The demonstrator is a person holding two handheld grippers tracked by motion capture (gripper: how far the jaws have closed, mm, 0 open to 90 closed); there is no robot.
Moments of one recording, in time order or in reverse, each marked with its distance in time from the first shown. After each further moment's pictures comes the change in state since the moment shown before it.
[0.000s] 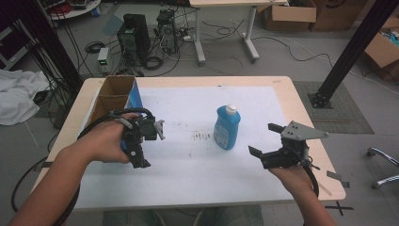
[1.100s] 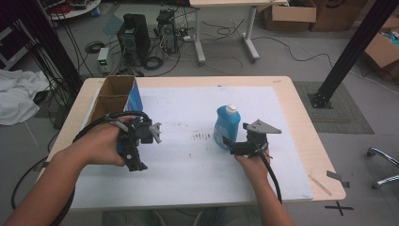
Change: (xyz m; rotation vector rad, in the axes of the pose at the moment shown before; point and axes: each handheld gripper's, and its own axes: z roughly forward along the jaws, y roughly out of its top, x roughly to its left) left arm -0.006 -0.009 -0.001 -0.011 0.015 0.014; right arm -0.008 -0.050 0.119 -0.021 -0.092 0.169
